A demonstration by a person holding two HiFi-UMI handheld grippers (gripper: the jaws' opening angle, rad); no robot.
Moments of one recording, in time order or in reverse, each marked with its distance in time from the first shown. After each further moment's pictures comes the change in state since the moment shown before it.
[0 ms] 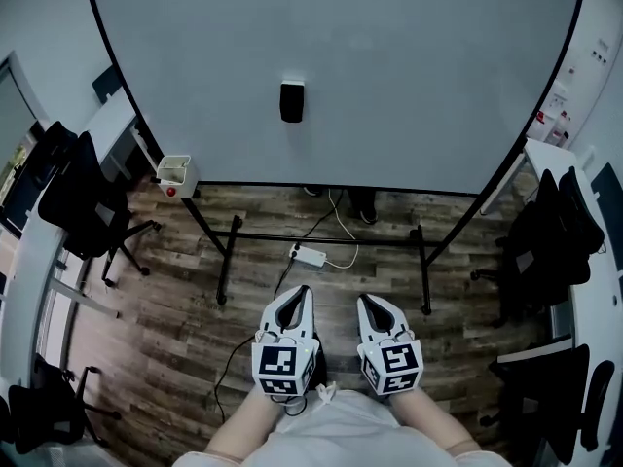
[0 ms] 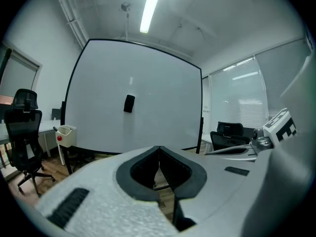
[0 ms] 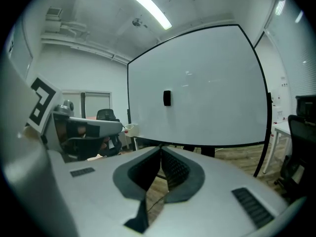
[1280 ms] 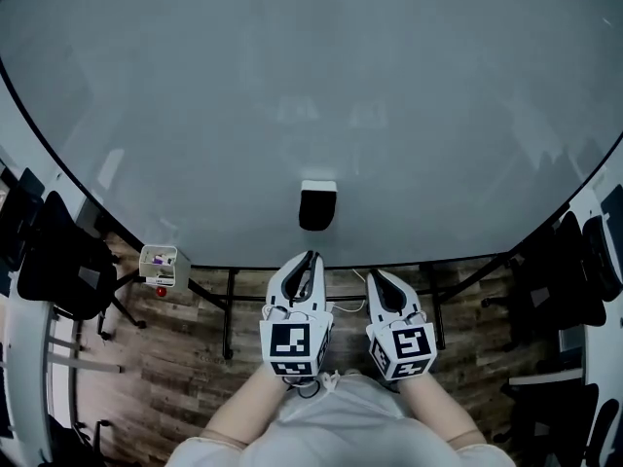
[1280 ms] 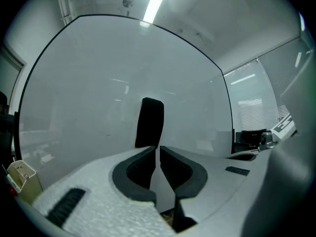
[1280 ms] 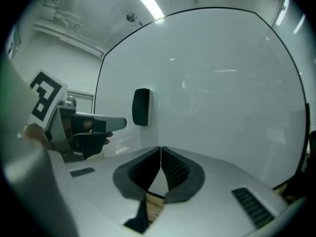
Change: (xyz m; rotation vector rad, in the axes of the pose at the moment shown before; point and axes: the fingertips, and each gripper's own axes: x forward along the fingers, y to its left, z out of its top) left arm 0.263 0.164 0.135 0.057 -0.141 -0.051; right arm 0.273 -0.086 0.143 -0.034 -0.114 -0.114
